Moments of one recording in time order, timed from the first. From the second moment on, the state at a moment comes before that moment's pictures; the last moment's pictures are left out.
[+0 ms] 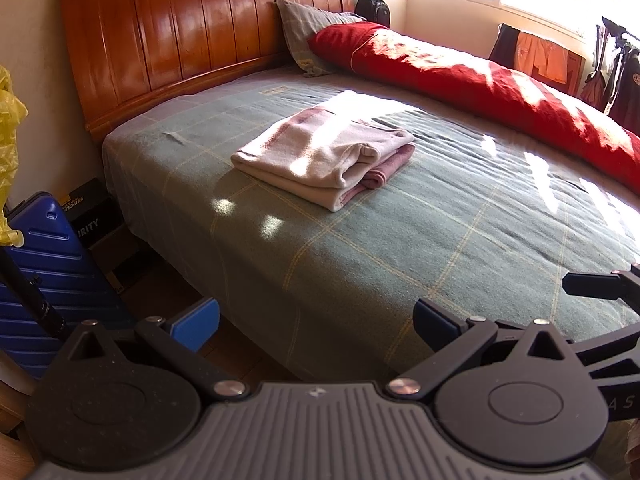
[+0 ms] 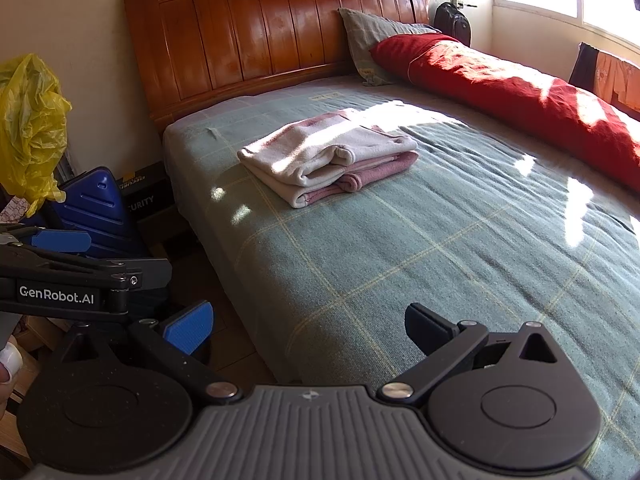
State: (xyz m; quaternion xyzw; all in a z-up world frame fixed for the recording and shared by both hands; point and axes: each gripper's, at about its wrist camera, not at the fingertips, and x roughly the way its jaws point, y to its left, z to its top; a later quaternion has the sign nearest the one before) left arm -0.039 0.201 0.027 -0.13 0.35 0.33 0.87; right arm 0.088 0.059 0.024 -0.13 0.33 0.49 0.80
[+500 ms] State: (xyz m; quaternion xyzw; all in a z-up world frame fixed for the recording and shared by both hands) left arm -0.038 0.201 0.027 -0.13 0.35 0.33 0.87; right arm 0.089 0.060 0.023 -0.13 0.34 0.49 0.80
